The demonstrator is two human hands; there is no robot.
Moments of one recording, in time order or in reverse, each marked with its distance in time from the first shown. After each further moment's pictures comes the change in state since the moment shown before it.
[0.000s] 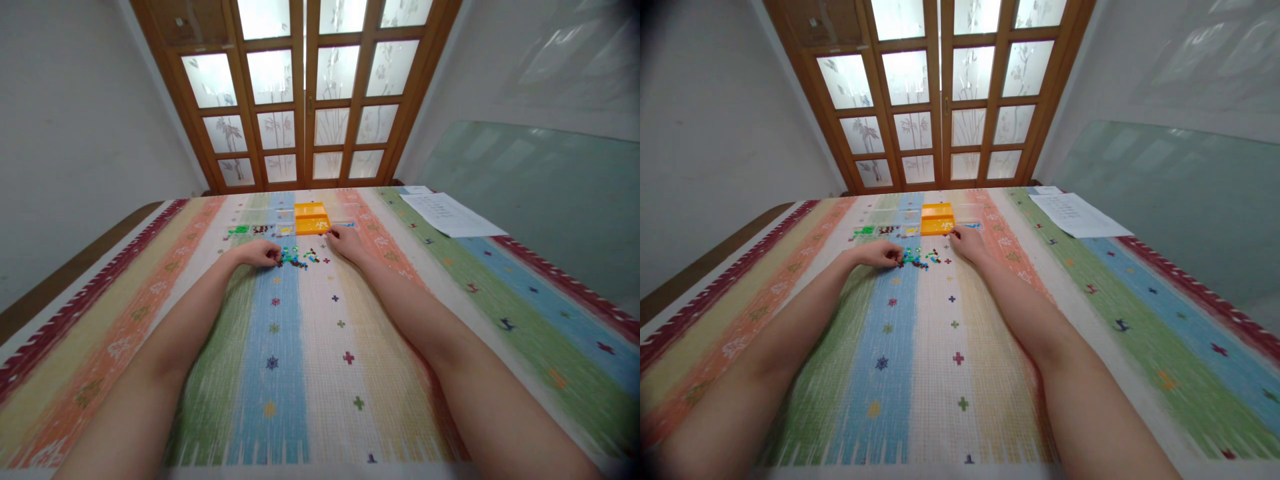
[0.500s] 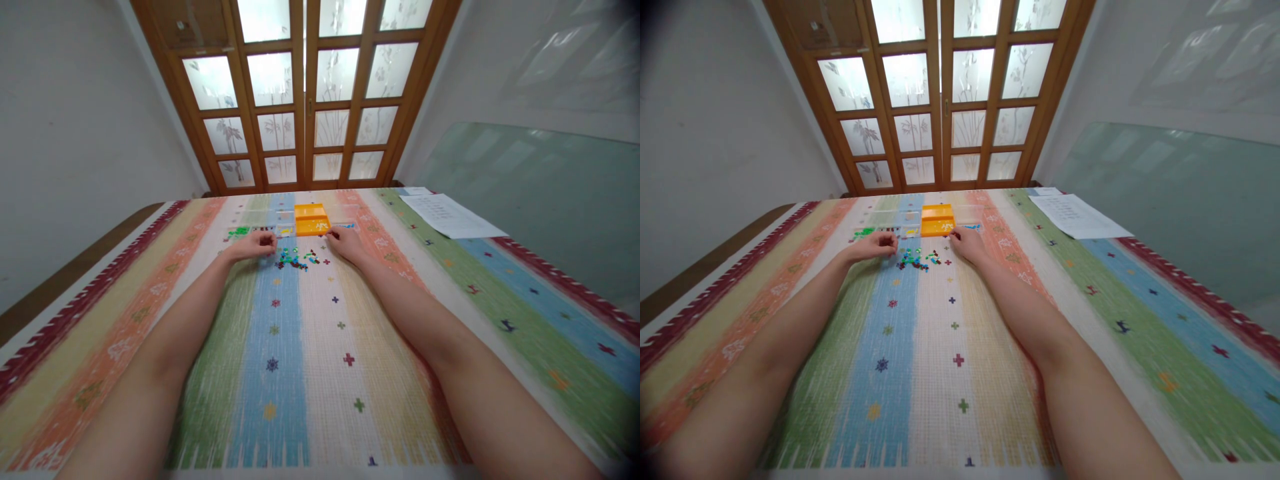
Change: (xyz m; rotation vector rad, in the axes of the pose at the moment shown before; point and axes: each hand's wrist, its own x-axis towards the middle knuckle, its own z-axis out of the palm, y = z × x) left_hand -0.004 -0.015 -0.006 -0.422 0.262 0.085; right_hand 0.001 0.005 0.004 -0.011 0.025 -0.040
